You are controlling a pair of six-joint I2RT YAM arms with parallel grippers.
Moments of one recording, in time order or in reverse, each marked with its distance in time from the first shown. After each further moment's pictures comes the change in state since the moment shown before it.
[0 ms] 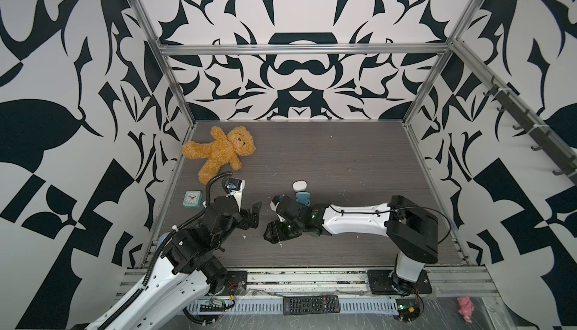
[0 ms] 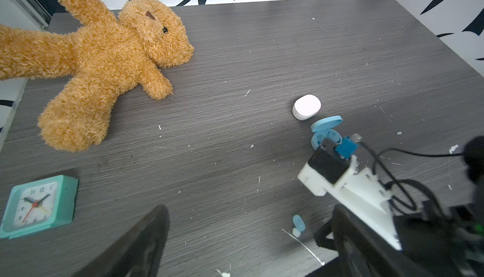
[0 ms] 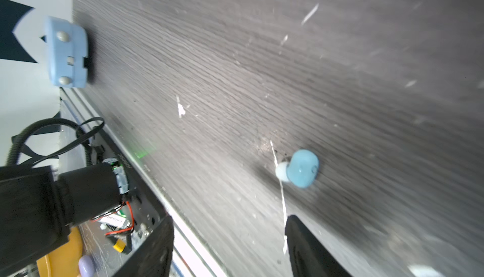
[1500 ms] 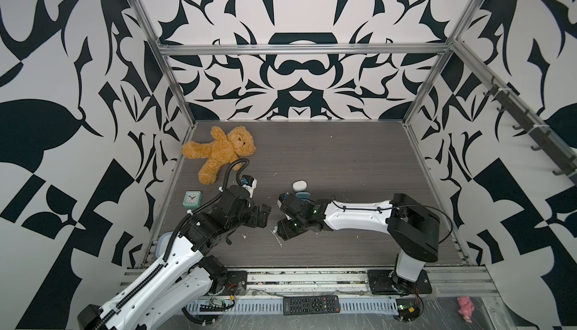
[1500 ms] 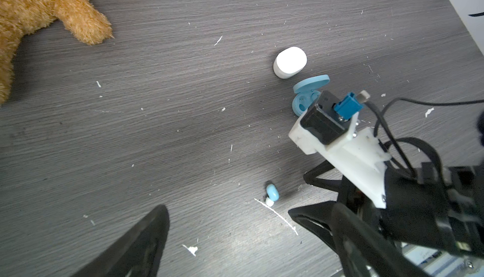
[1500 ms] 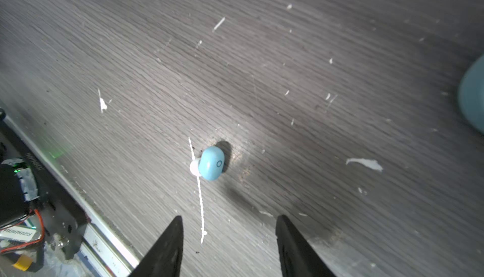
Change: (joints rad) left arm 0.073 0.207 0.043 -0.027 0.233 -0.057; right arm -0.048 0.040 0.010 -0.142 0.096 -0.169
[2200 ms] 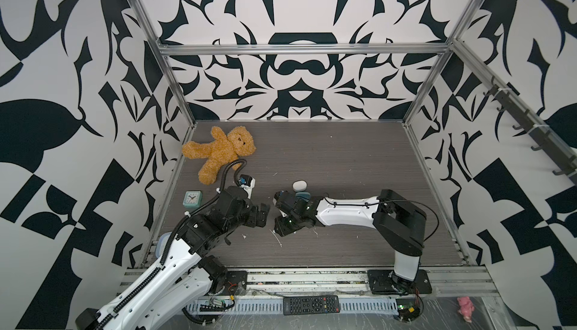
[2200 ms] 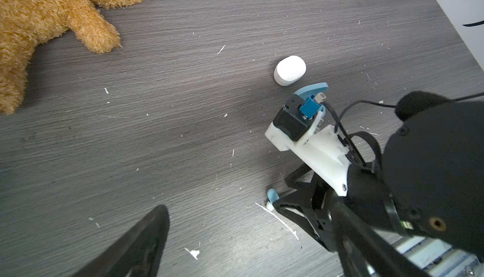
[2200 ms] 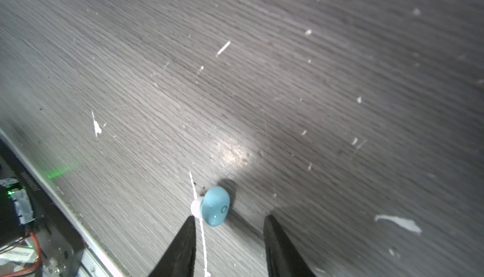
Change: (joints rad) left arm 0.002 -0.025 0.000 0.005 -0.013 0.001; right arm -0.016 0.098 0.079 0.015 -0.030 -0.010
